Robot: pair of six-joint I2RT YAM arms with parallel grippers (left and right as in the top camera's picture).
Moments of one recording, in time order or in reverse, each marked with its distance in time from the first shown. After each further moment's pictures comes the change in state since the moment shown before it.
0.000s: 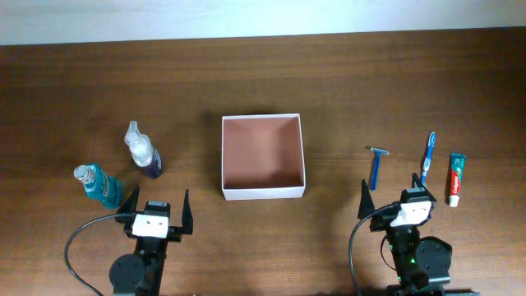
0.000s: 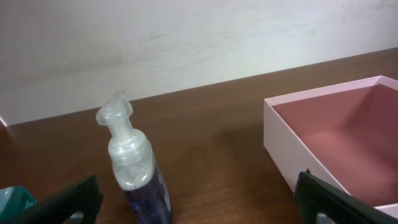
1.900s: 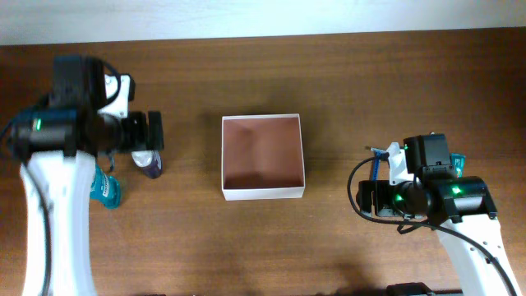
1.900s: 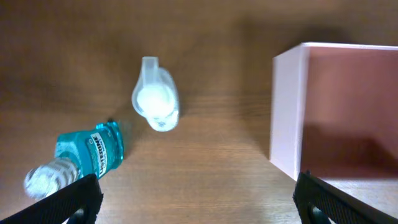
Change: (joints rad) left arm 0.099 1.525 1.706 -1.287 0.003 -0.174; right arm 0.000 1.090 0.961 -1.082 -0.081 0.102
